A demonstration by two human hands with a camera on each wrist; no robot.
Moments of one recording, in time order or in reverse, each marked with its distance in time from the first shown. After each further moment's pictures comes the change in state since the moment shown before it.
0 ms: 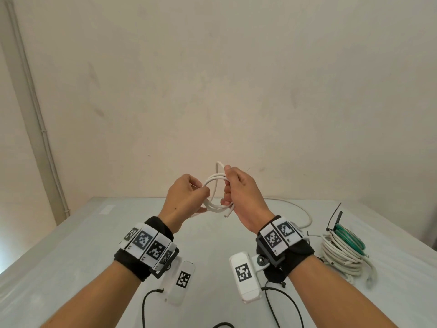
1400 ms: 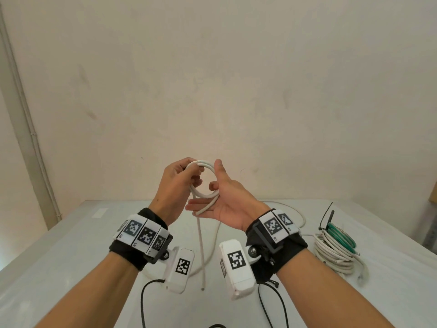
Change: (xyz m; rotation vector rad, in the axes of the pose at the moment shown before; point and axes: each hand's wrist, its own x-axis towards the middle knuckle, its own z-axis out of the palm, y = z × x) left_hand 0.005 0.021 0.001 -0.427 -0.121 0.286; right_hand -0.002 -0.015 0.008 0.225 -0.200 0.446
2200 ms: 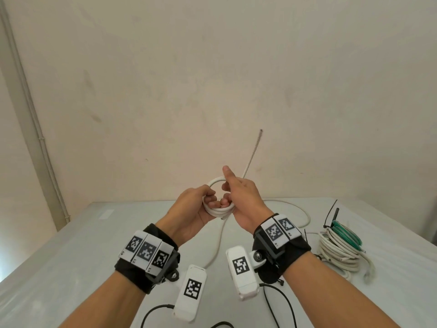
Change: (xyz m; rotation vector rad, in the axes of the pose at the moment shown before) left_hand -0.028 -0.010 0.020 -0.387 -0.067 -0.524; right_hand 0.003 0.010 -0.016 -0.069 0.301 -0.316
